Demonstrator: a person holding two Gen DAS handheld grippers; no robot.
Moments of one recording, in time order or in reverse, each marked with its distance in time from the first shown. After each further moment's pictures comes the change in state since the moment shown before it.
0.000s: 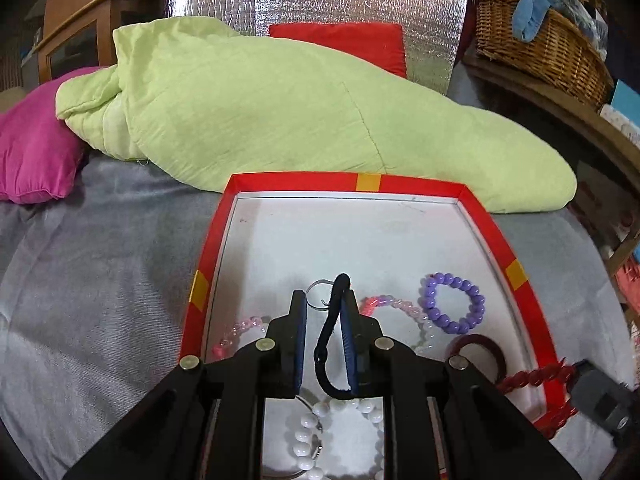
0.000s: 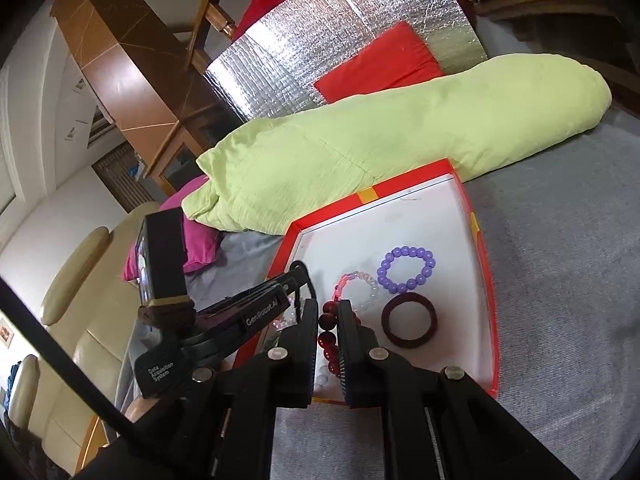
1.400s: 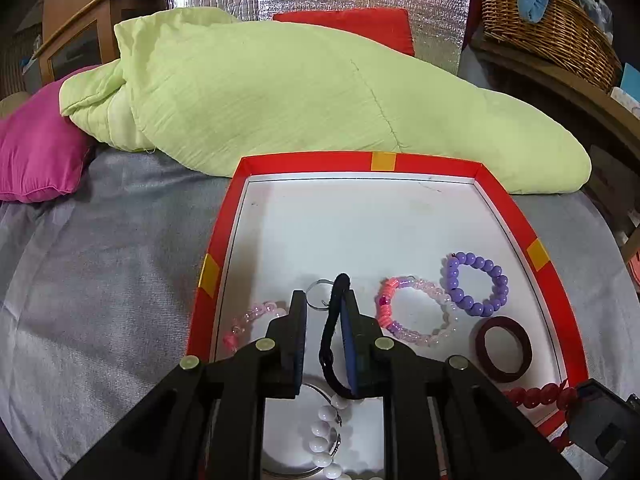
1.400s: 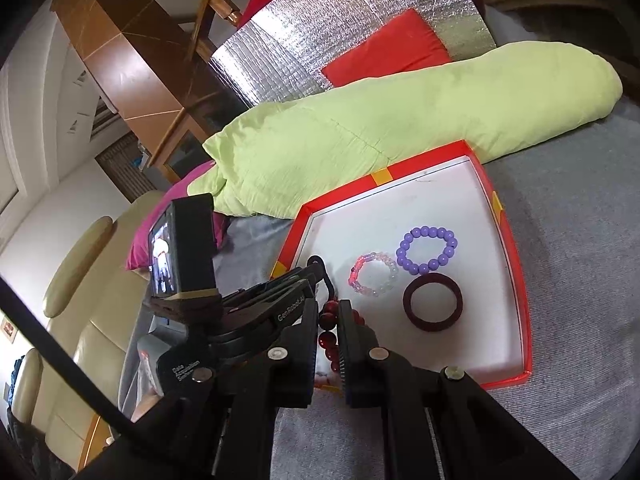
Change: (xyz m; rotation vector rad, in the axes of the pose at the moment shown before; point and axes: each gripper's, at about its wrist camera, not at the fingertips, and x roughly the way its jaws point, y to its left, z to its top) left arm 0.012 0.005 -0.006 0.019 0.038 0.050; right arm 0.012 0.014 -0.009 -0.004 0.045 0.021
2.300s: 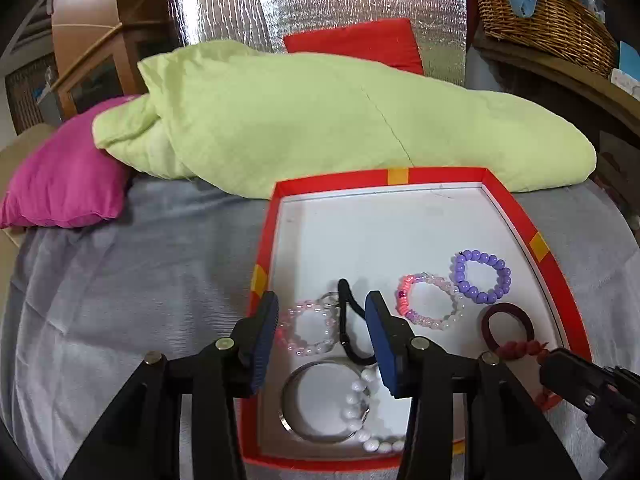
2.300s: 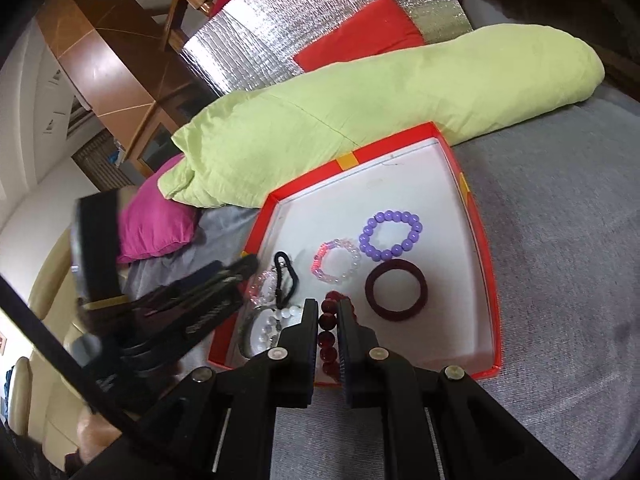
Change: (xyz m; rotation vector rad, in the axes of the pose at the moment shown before) left arm -0.050 0.001 -0.002 0.065 -0.050 0.122; right arm 0.005 -0.018 -0.001 0.039 0.055 -0.090
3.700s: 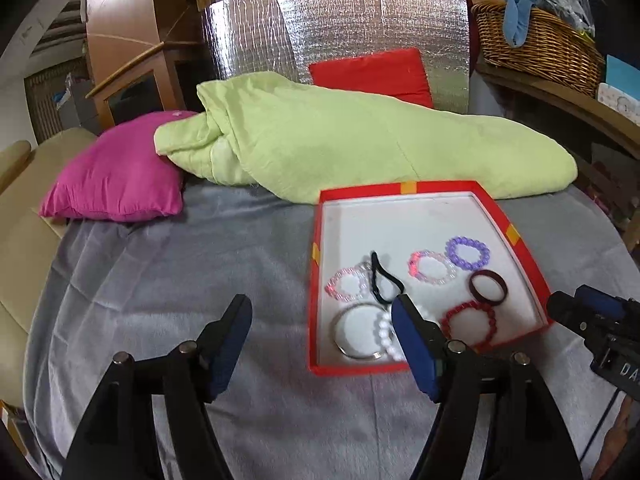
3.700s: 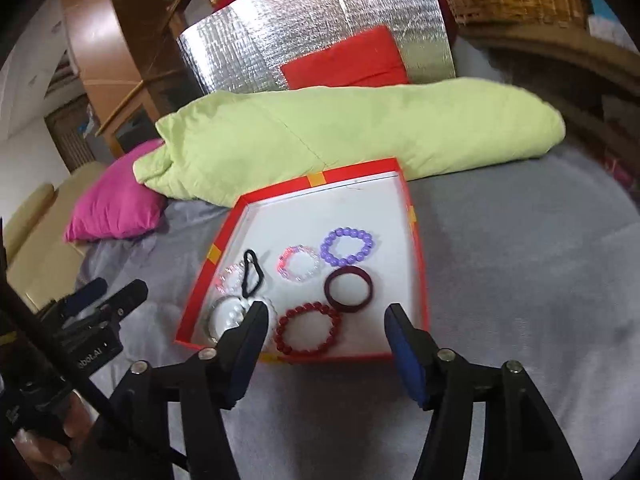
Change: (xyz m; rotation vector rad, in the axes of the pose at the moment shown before) left arm -0.091 0.029 -0.037 -0.022 -0.060 0.031; right arm -0.053 0.027 -0.008 -0.159 -0.042 -0.238
